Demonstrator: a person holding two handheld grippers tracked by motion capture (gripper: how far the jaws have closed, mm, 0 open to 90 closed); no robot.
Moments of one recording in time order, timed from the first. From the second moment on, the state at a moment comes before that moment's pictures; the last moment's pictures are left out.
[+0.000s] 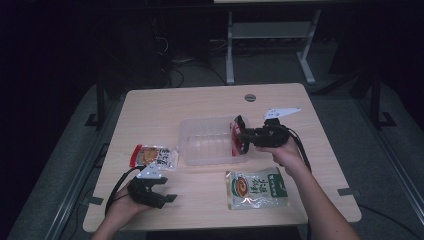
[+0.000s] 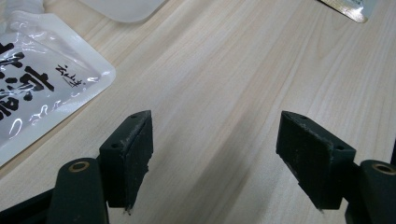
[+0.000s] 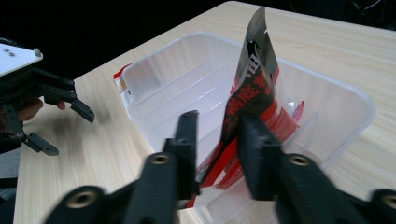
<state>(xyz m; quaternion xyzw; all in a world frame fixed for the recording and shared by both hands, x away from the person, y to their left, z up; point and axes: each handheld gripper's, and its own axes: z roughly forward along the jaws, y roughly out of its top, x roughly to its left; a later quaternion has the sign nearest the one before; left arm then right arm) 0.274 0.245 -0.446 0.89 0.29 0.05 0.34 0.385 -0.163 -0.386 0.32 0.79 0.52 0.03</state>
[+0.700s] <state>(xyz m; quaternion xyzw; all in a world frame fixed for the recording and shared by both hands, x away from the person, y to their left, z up) 0.273 0.246 -0.444 0.89 0.29 0.05 0.35 0.335 -0.188 -0.385 0.32 0.82 0.48 0.05</state>
